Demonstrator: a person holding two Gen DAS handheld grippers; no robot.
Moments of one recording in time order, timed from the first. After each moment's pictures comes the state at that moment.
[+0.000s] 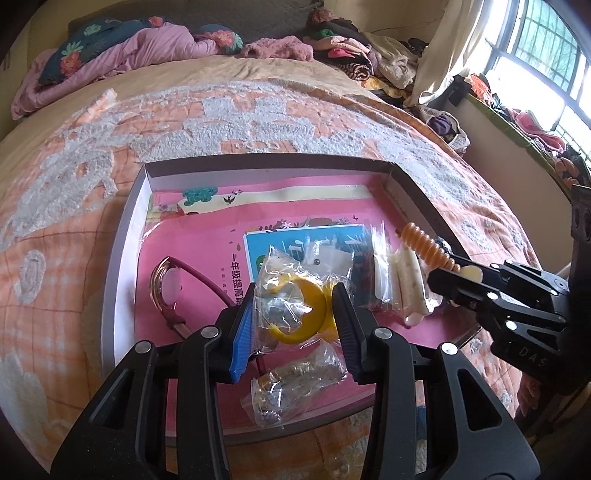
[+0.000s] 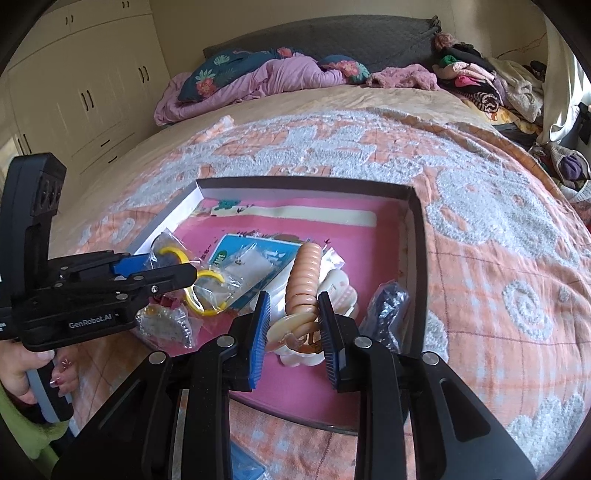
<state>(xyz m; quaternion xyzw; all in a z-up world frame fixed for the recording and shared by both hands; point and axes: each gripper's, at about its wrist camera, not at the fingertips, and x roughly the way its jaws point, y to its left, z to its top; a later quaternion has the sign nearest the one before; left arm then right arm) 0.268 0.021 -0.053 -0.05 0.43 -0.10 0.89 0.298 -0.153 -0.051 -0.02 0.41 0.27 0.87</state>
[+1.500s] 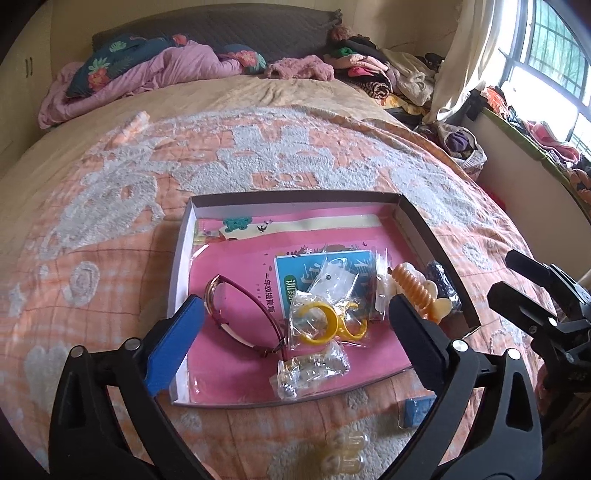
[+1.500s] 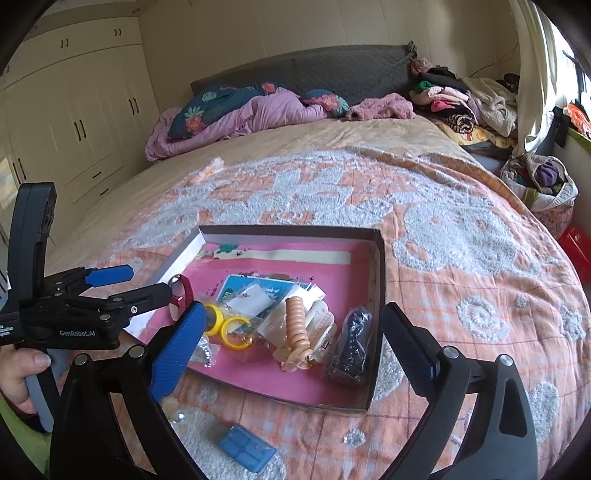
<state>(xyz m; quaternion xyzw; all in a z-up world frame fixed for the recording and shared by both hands) 0.242 0.026 0.000 -0.04 0.41 -0.05 0.91 0.263 -0.180 0.012 0.00 0.35 0.24 0.91</state>
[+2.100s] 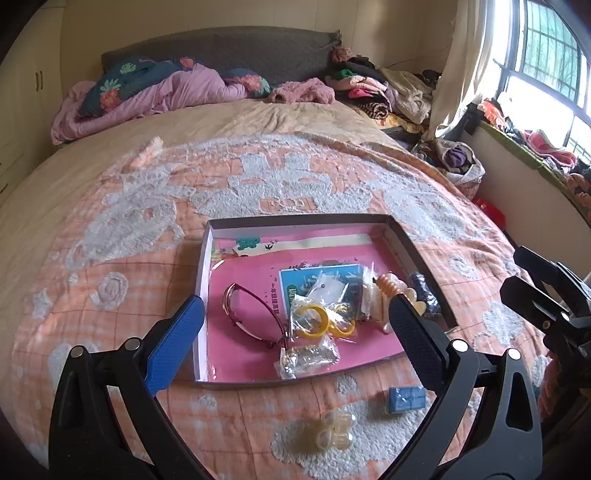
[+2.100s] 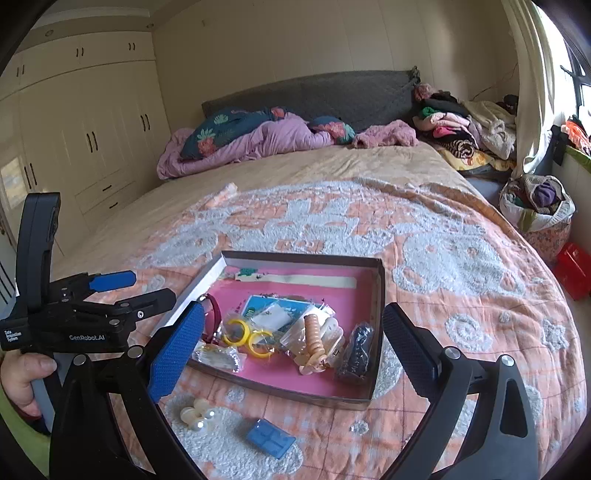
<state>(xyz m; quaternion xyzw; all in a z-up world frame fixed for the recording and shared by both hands) 0.203 0.023 0.038 -0.04 0.37 -0.04 0.93 0.223 -0.185 0.055 0.01 0.30 0.25 0.92</state>
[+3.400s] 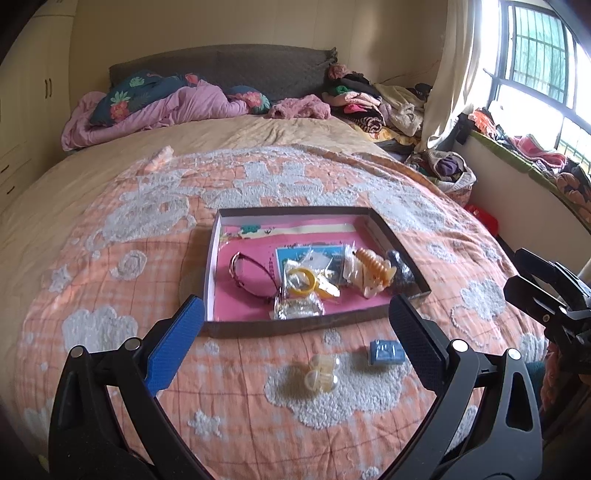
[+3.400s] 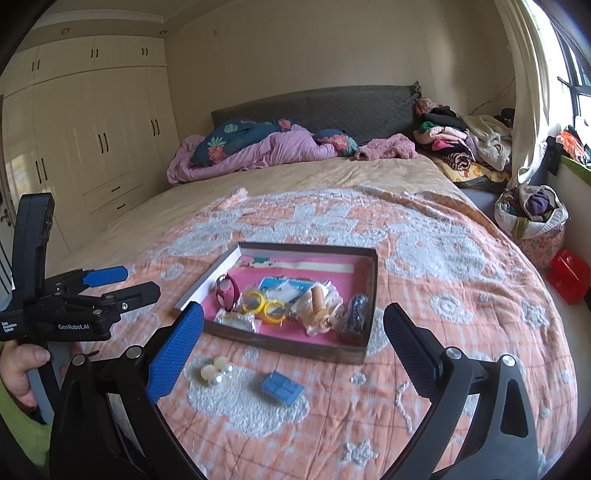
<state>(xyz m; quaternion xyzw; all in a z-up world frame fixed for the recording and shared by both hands) 0.123 0.015 0.040 -0.03 0.34 -0.03 0.94 0.144 -0.208 0.056 0.00 0.28 0.25 0.93</state>
